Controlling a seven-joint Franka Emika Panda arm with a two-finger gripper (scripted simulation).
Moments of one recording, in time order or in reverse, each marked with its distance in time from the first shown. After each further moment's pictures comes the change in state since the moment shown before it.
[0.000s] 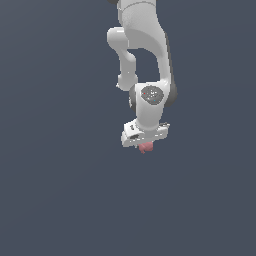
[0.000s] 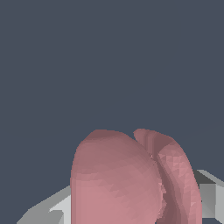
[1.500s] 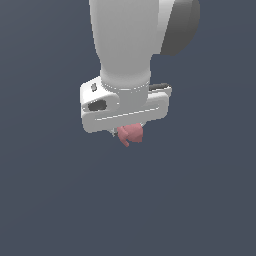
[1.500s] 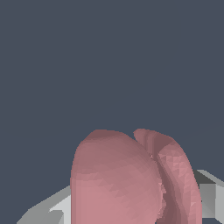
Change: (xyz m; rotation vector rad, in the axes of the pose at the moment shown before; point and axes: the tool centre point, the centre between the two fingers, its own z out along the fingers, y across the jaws) arm 0.079 0.100 -0.241 0.001 0.001 -0.001
